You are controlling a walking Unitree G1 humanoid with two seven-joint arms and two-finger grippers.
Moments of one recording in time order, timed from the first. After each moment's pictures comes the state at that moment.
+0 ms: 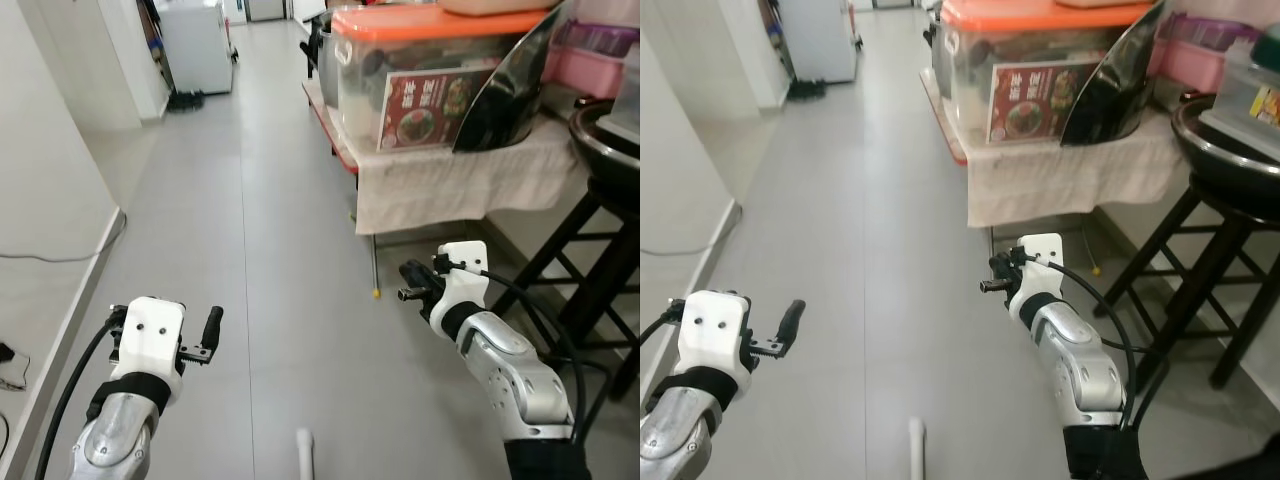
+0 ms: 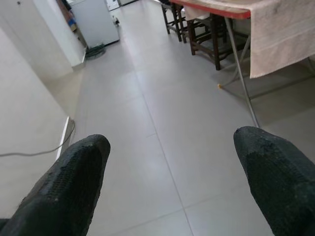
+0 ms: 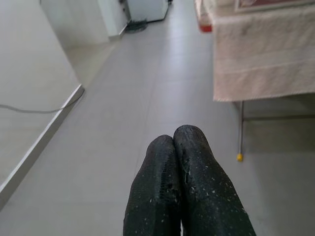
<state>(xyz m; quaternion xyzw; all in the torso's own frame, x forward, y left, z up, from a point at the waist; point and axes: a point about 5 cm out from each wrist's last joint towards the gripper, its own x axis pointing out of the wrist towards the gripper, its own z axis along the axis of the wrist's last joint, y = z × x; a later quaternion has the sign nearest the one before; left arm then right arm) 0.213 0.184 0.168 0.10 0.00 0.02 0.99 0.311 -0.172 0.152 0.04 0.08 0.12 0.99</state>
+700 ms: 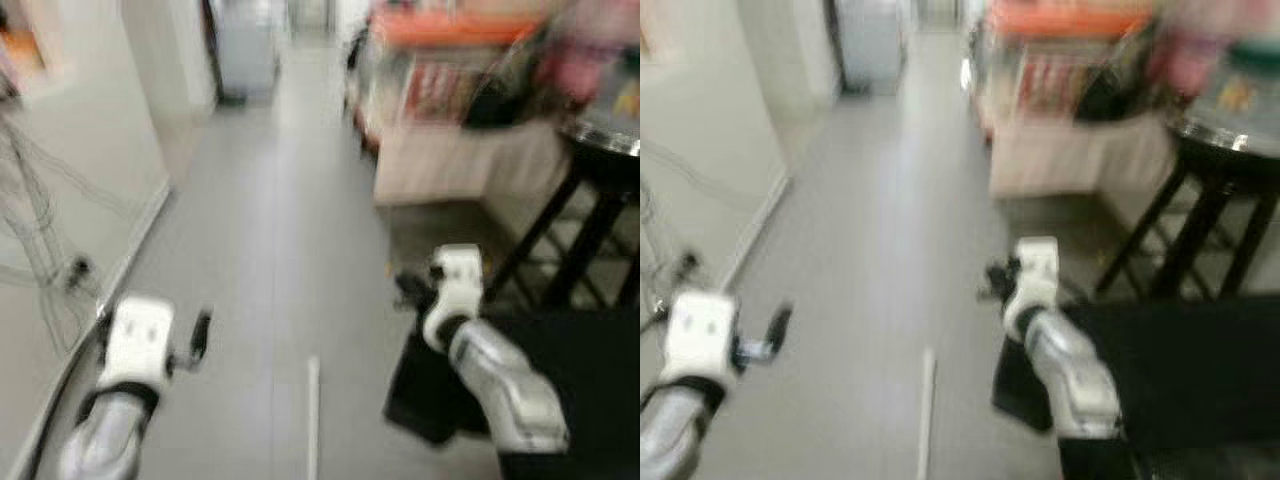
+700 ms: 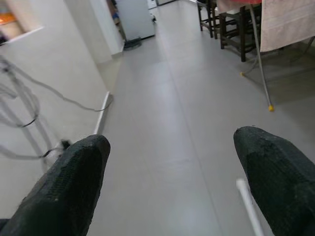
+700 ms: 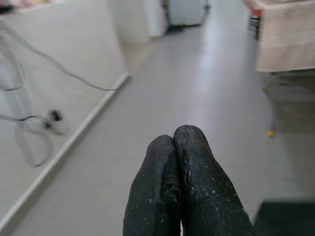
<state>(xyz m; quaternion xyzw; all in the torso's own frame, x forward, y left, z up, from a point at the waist) 0.214 0.187 0.164 0.10 0.01 0.03 0.99 0.311 -0.170 0.153 0.04 0.08 0.13 0.99</state>
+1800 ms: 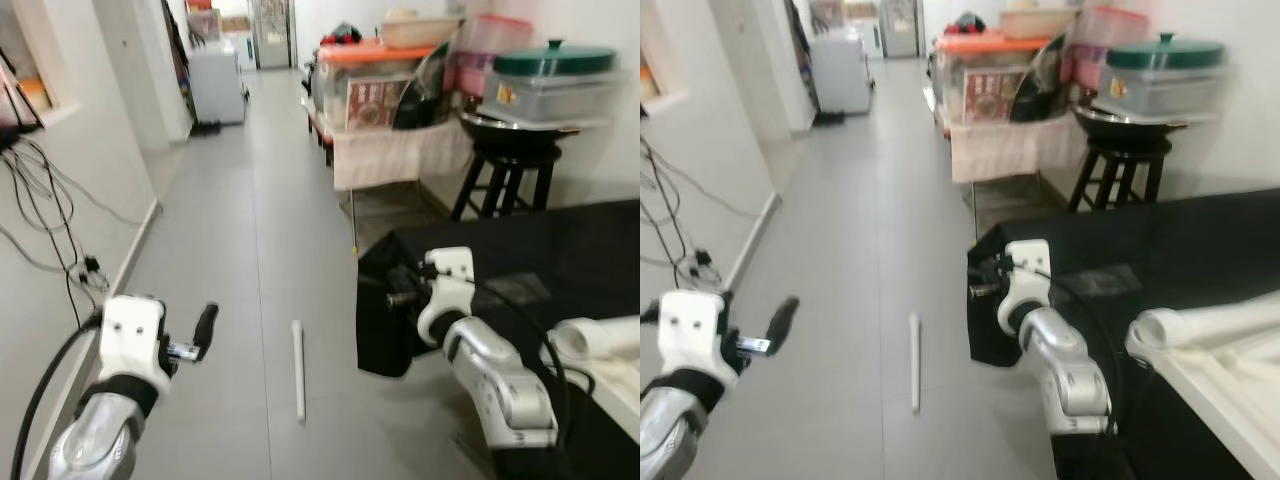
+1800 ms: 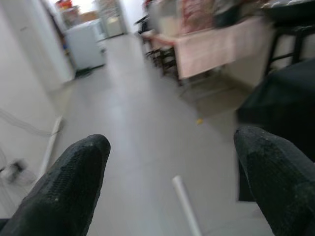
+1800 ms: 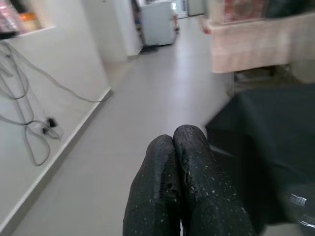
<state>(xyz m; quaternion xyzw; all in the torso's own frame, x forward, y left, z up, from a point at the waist) 0.217 0.185 0.164 0.03 -0.01 -0.02 1.00 0.308 -0.173 0.145 0.02 0.08 0.12 0.99</state>
